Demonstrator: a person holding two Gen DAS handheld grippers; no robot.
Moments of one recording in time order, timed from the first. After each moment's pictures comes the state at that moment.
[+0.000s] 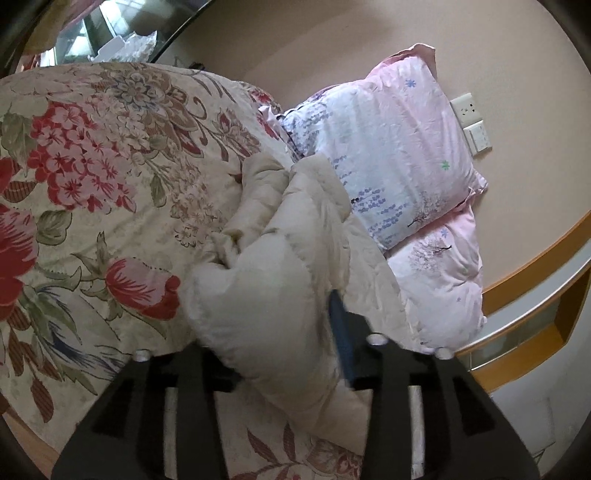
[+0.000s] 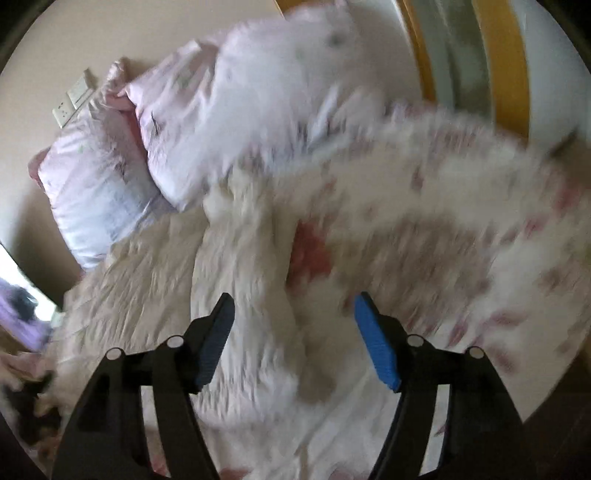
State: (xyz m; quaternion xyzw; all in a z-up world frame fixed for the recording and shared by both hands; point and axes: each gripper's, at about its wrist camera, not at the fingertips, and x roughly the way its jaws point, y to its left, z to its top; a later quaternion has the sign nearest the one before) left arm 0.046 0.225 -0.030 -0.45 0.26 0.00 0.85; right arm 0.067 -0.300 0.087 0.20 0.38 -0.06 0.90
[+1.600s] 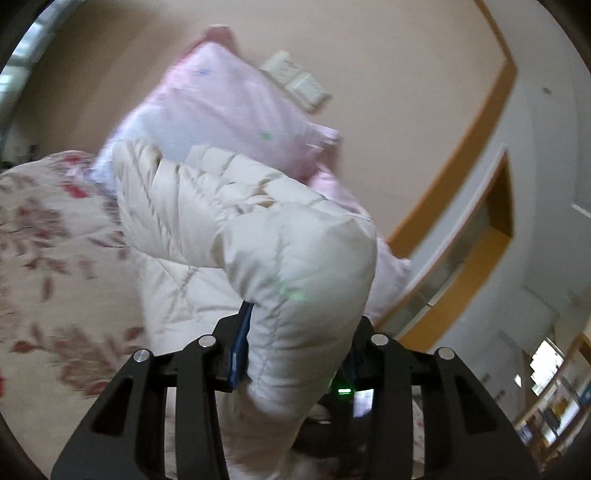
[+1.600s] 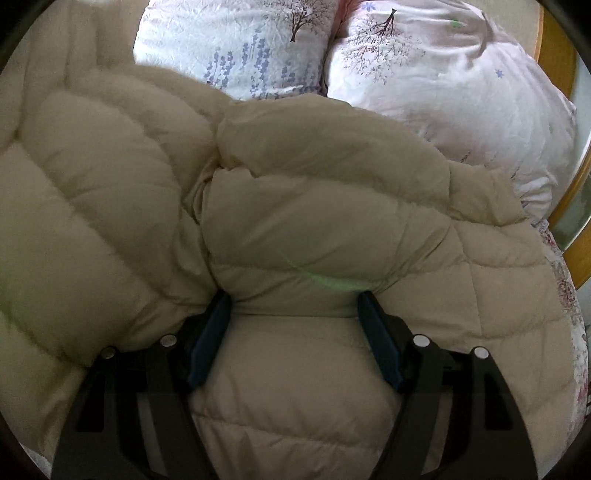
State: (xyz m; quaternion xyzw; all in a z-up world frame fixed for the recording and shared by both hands) left arm 0.088 0.102 0.073 -0.29 0.16 -0.22 0.92; right arm 0.174 -0.080 0.031 -0.08 0.47 0.09 0.87
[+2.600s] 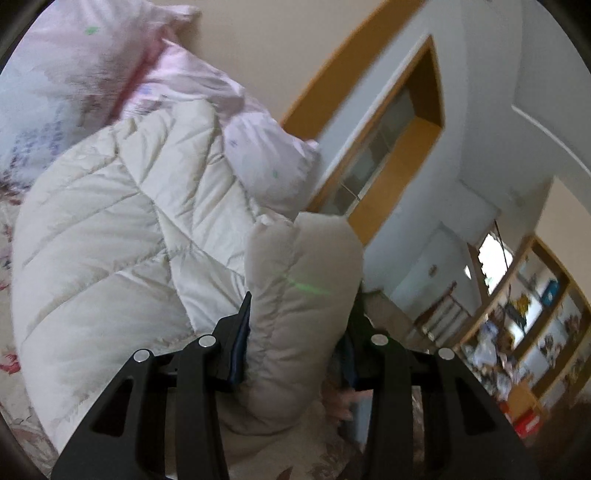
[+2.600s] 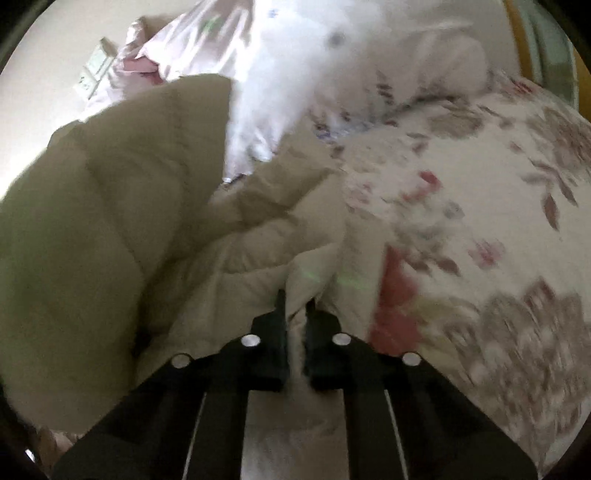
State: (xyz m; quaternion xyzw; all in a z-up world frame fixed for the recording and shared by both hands) left arm 0.113 -0.078 0.053 -0.17 0.26 -0.41 0.86; right arm 0.192 -0.308 0.042 0.25 0.46 0.13 0.84
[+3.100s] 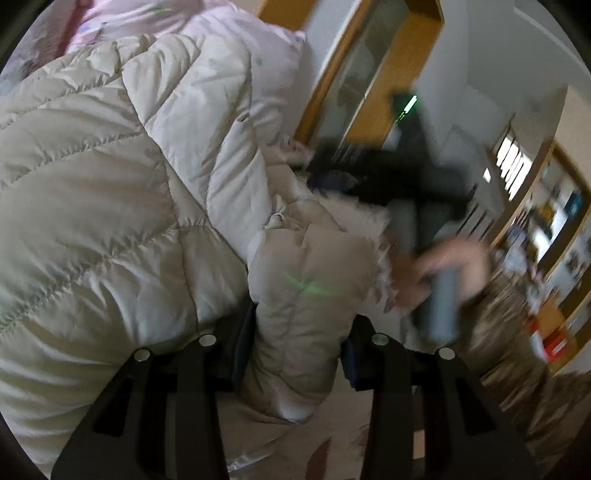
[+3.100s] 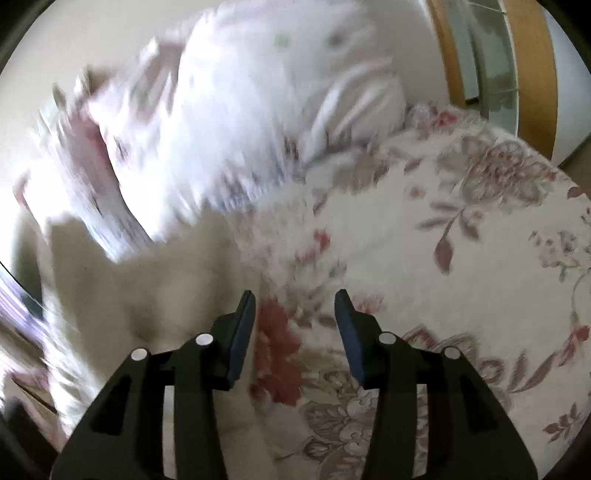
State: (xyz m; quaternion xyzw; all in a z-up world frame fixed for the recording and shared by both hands) left arm 0.124 -0.154 -0.016 -0.01 0.38 -0.41 0.83; right arm 0.177 -0.386 0.075 0.26 0.42 0.00 0.87
